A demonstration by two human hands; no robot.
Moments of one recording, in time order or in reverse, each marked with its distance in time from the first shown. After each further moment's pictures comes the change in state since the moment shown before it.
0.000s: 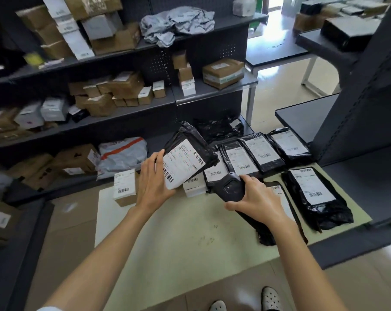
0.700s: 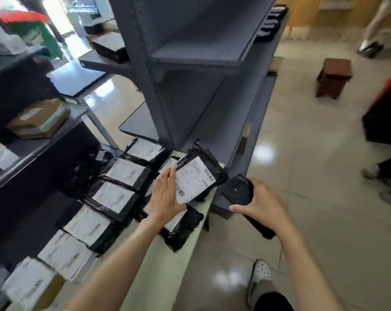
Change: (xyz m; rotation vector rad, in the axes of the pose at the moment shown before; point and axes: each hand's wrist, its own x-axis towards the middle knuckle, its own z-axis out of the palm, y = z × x) left_hand 0.029 0.307 0.145 -0.250 -0.406 0.785; right_hand -0.170 0.198 -0.043 0.278 0.474 0.737
